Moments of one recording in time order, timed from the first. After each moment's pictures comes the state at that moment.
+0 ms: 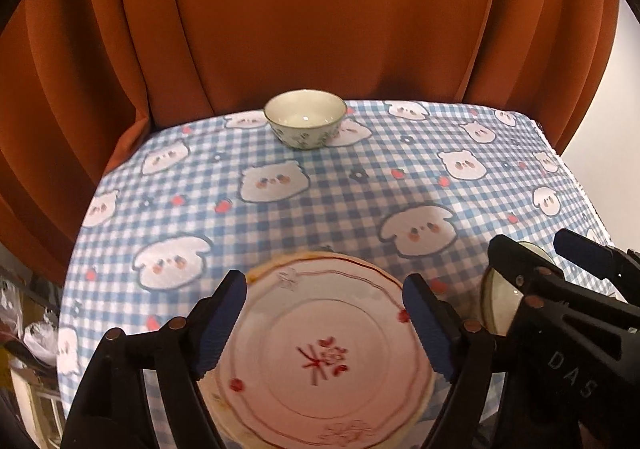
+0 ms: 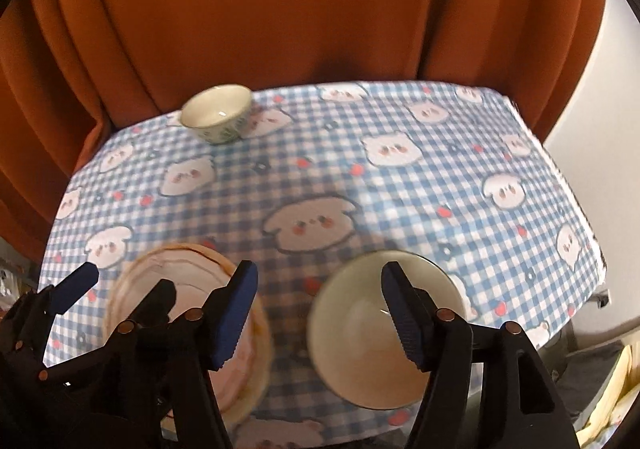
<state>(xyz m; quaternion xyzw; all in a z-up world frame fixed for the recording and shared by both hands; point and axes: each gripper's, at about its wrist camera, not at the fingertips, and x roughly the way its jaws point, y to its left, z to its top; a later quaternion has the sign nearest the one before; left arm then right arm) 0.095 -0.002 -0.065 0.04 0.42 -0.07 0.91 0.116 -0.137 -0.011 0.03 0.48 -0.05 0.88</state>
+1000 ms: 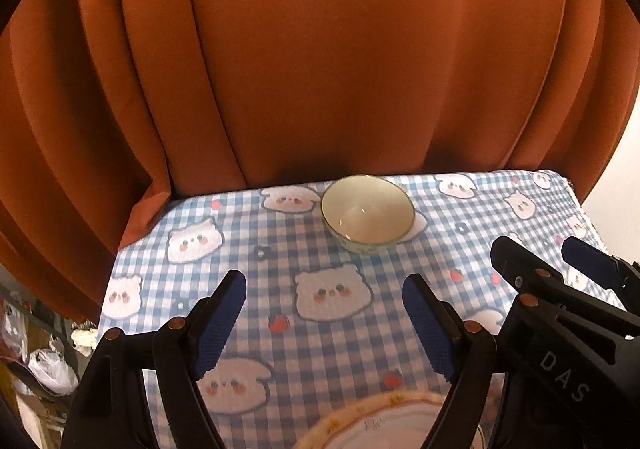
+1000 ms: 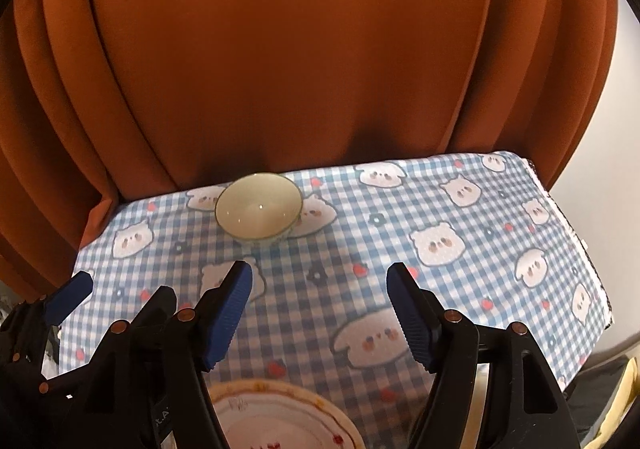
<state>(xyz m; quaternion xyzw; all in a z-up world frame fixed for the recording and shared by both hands) 0.216 0.046 -0.023 0.03 0.37 -0.05 0.93 0.243 -0.075 0.031 0.03 0.43 -0.07 0.90</state>
